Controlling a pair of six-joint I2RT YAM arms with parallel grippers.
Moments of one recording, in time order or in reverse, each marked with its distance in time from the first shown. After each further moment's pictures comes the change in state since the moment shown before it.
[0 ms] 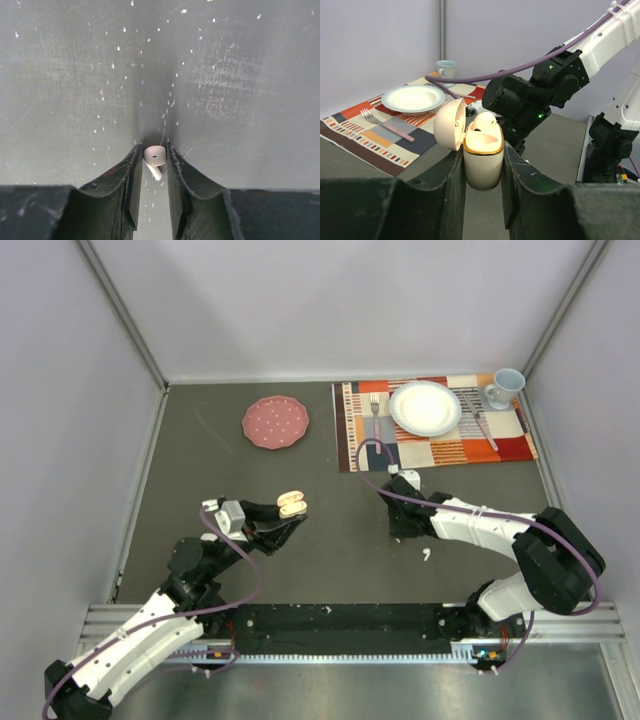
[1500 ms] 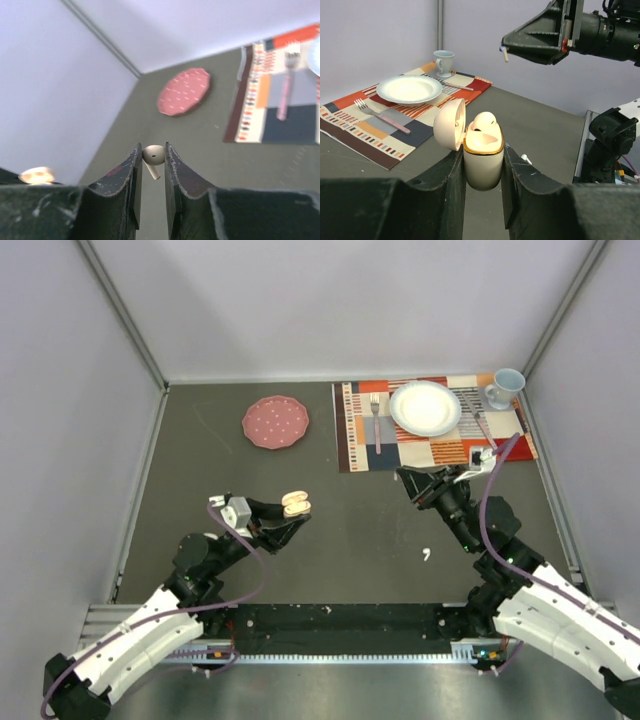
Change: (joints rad) left arm 0.000 0.057 0.000 0.016 0.005 -0.014; right arm 0.035 -0.844 -0.184 0.517 0.032 0.003
